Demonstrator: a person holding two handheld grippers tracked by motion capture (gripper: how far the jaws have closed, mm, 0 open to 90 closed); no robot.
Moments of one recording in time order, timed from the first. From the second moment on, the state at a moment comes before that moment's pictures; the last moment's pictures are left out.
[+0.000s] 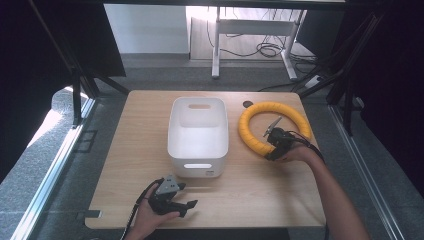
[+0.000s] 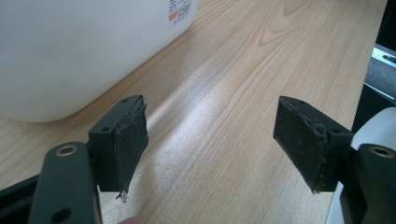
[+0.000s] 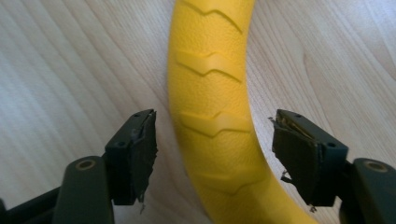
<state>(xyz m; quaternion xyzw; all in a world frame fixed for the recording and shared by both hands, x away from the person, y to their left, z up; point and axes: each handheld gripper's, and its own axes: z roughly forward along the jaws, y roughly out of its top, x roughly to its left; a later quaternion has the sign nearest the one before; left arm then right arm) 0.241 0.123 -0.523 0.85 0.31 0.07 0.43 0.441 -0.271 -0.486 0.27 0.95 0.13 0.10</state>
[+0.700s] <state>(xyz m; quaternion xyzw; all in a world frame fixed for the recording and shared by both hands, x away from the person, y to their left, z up) 0.240 0.120 -0.524 0.85 0.31 0.07 0.42 0.464 -0.260 -0.501 0.23 0.97 0.07 0.03</state>
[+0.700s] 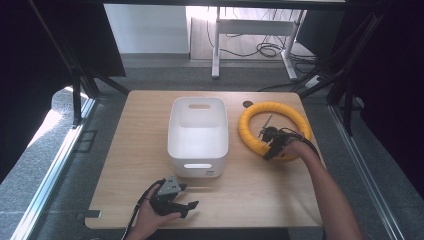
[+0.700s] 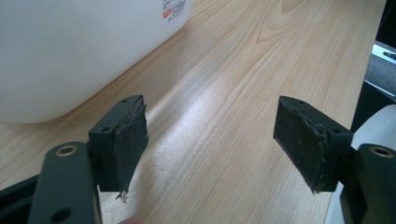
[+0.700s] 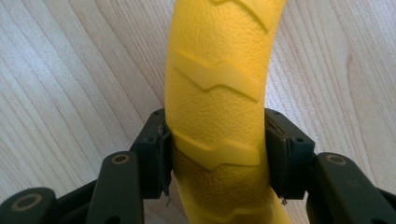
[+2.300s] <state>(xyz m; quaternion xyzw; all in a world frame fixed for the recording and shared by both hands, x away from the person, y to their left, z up) 0.241 0.123 -0.524 0.85 0.31 0.08 0.42 0.453 -0.301 -0.390 0.29 0.86 0.41 0.04</state>
